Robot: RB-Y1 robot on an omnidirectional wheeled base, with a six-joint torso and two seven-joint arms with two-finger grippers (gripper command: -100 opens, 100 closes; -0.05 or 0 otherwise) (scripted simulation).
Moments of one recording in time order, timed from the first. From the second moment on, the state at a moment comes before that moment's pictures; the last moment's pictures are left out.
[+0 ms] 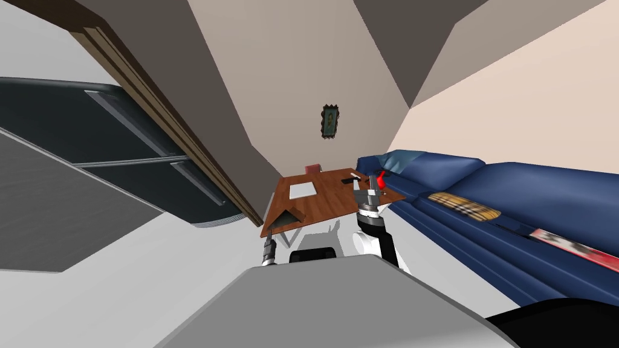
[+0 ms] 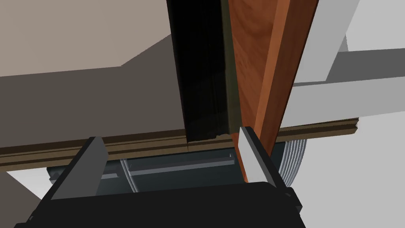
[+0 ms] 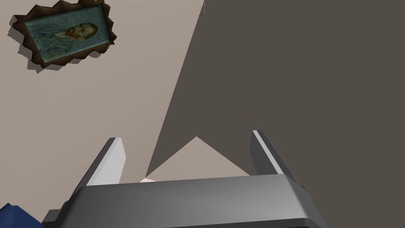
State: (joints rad) left arm 0.03 0.02 0.21 -0.33 0.04 -1.25 -0.02; right arm 0.49 -0.01 0.05 -2.22 -0.12 -0.57 -0.04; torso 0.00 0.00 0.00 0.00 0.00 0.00
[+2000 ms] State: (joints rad) left arm 0.16 0.02 -0.02 -0.53 0.09 -1.18 -0.03; right arm 0.49 -0.01 0.05 -2.22 -0.12 -0.57 -0.04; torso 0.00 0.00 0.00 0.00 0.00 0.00
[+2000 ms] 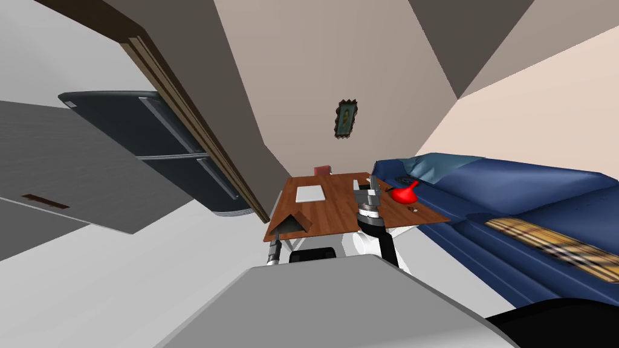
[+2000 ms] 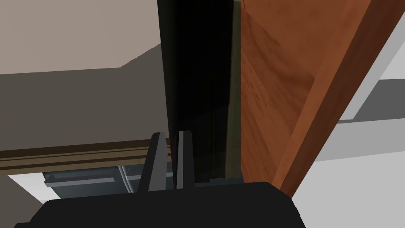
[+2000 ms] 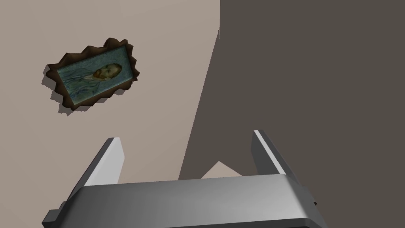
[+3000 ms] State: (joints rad) left arm 0.05 0.00 0.19 -0.37 0.04 -1.24 -0.03; right arm 0.49 -0.01 0.05 -2.22 -0.12 -0.57 -0.04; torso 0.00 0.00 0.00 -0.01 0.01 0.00
